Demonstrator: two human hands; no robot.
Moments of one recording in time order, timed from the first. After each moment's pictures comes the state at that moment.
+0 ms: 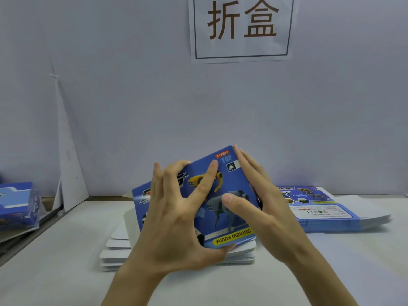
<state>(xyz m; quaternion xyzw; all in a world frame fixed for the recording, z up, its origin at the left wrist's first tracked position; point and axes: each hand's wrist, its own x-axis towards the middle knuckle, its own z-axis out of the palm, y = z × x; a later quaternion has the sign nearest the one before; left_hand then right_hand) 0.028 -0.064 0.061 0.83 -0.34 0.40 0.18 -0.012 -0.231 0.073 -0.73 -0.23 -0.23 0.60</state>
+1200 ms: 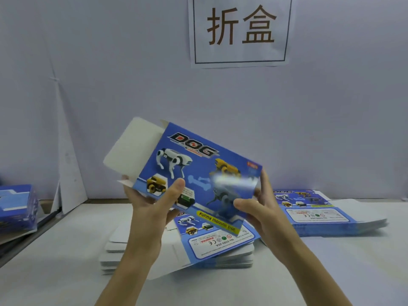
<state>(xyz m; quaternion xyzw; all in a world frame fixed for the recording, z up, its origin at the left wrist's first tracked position) 0.059 -0.062 0.050 0.54 -0.15 0.16 0.81 0.021 -0.253 0.047 -0.67 -0.10 -0.17 0.72</state>
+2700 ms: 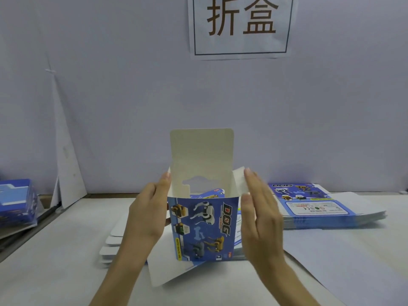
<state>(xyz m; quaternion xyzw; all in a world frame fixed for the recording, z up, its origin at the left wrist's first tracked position) 0.067 -0.051 0.048 0.73 -0.04 0.11 0.67 0.023 -0.226 0.010 -0.75 -0.06 -0.53 0.39</state>
